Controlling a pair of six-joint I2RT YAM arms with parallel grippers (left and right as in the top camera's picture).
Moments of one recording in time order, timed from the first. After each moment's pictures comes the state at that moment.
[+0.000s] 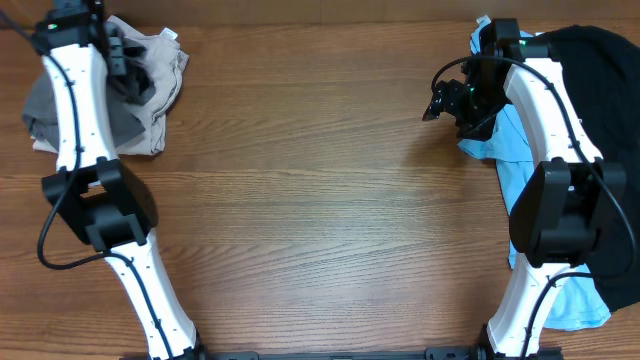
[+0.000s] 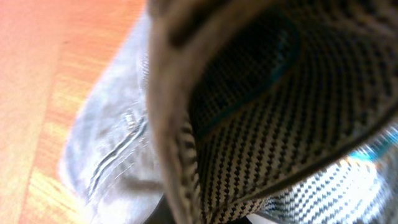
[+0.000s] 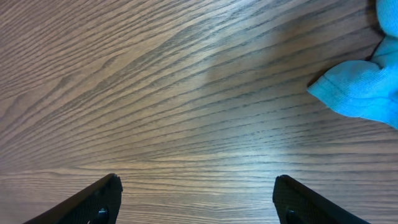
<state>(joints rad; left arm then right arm) 0.24 2.41 2.44 -1.06 -0.33 0.11 -0.01 2.15 1.91 -1.23 -0.30 0.32</state>
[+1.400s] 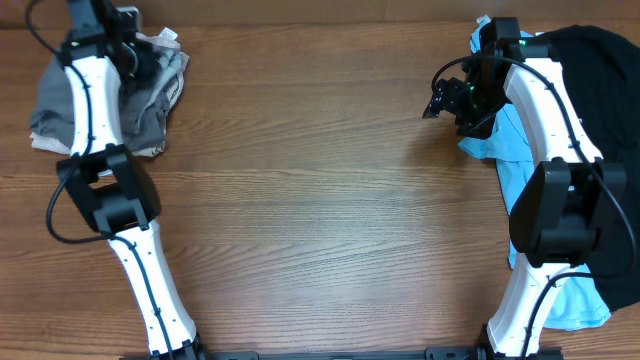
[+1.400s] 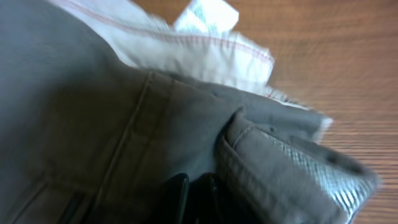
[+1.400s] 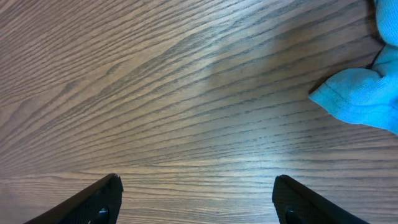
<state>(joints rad) 0.27 2.64 2.48 -0.85 0.19 0.16 -0.01 2.15 1.91 -1.21 -0.30 0.33</state>
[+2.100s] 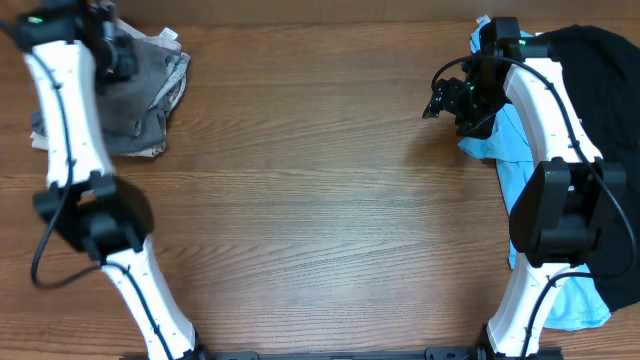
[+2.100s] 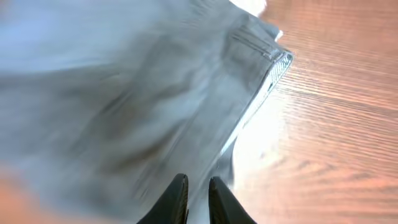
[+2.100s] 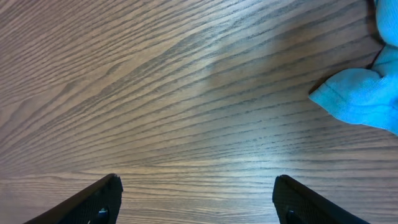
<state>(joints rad) 0.28 2.32 2.52 -1.33 0.02 0.01 -0.01 2.15 1.91 -1.21 -0.30 0.33</state>
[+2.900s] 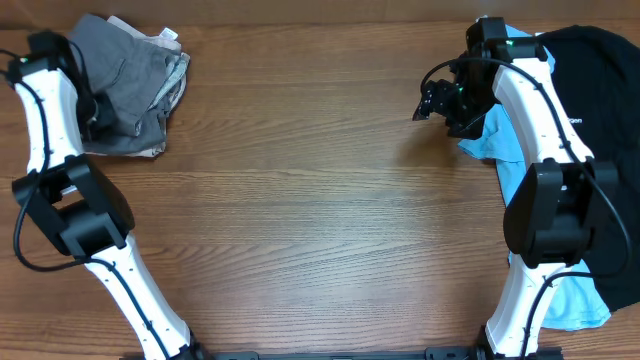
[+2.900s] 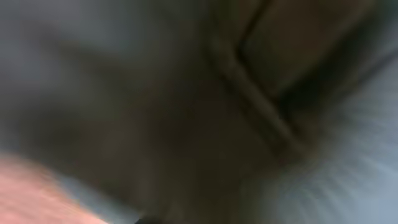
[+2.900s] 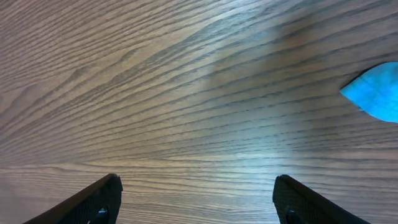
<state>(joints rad) 0.41 2.43 2.23 -1.23 -0.13 -0.05 0.03 2.15 1.91 -1.22 -0.30 0.33</state>
